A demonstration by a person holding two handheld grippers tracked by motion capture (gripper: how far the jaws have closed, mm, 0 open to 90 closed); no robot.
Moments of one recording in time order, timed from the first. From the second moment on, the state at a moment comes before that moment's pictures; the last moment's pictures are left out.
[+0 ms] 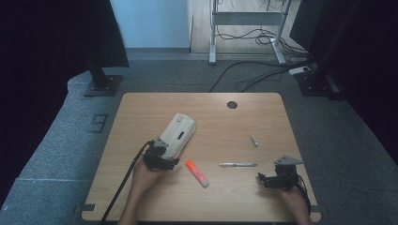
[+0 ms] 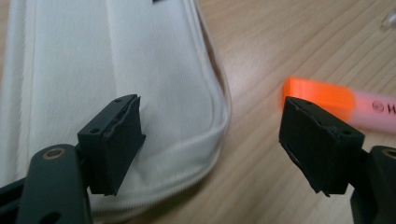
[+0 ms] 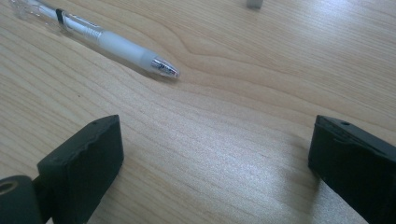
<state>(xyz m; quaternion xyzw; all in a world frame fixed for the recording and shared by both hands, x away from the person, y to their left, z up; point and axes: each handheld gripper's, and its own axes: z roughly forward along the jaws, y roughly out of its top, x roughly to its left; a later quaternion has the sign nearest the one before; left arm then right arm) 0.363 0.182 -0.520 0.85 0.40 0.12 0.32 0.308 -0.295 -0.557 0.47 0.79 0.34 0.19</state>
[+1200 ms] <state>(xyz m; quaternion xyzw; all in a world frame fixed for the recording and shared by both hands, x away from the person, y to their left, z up) 0.393 0.161 -0.519 0.85 0.41 0.14 0.31 0.308 -0.295 -0.557 0.47 0.79 0.34 0.19</state>
